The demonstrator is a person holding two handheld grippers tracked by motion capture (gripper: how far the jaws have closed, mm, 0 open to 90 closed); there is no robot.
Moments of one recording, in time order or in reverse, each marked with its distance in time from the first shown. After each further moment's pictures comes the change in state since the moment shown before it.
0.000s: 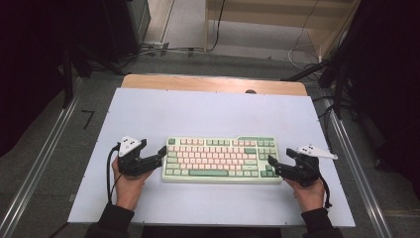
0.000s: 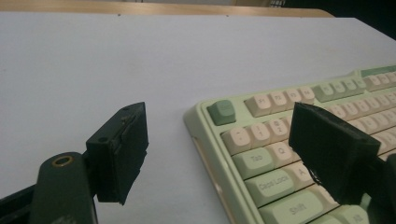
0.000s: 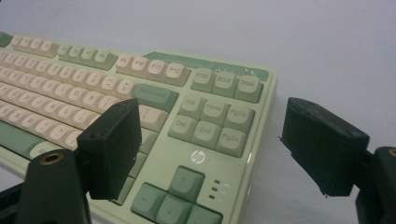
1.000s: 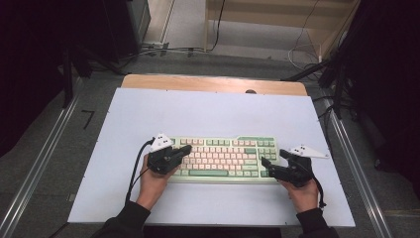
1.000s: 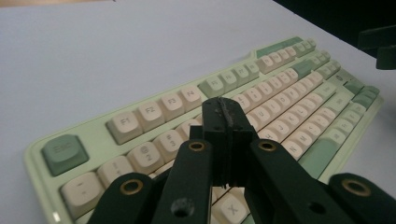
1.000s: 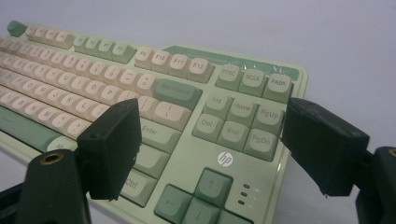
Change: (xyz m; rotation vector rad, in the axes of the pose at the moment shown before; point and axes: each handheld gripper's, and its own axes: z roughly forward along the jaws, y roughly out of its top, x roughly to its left) left arm -0.051 0.010 0.039 0.084 -0.302 0.110; right arm 0.014 0.000 0.008 0.020 0.027 -0.025
